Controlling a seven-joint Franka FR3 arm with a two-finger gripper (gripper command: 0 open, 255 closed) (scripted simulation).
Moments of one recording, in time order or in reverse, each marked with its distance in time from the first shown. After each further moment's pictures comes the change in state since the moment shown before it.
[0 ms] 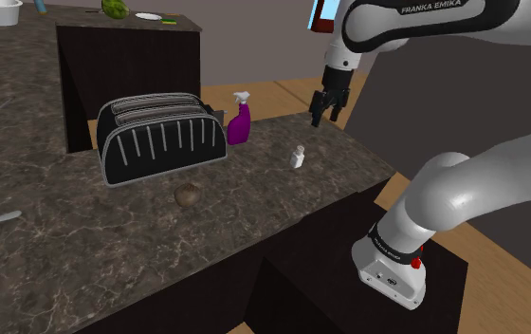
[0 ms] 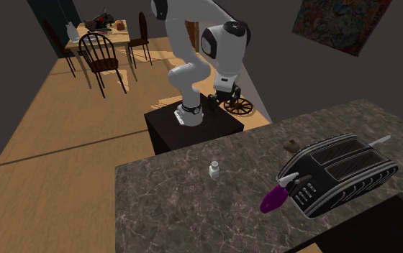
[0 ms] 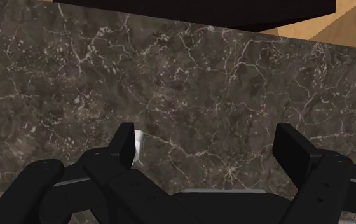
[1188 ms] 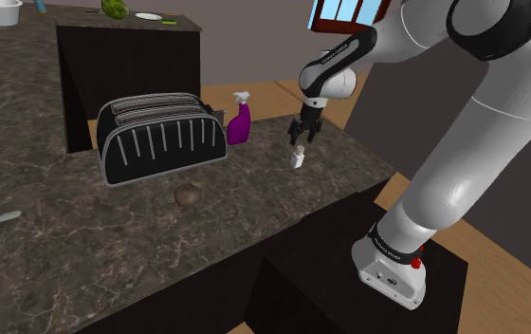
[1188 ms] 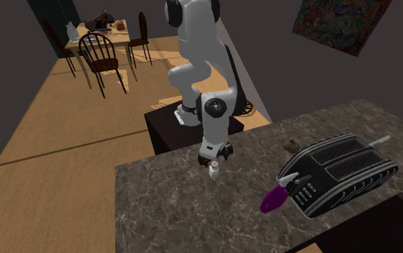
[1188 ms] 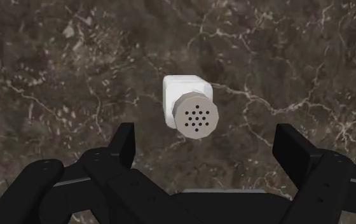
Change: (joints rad) arm -0.053 0.639 -0.167 0.119 0.175 0.525 -0.238
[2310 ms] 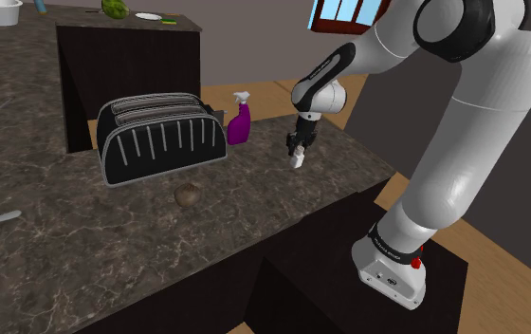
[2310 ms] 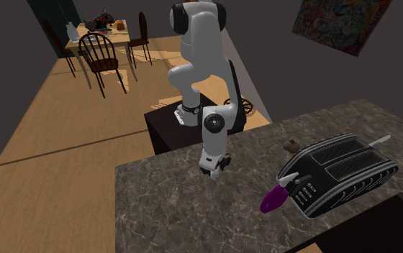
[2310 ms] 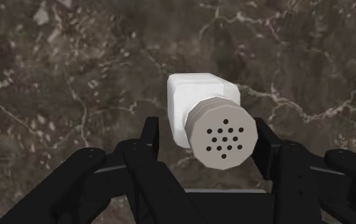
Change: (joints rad) arm -0.012 0.148 0.019 0.010 0.095 0.128 -0.070
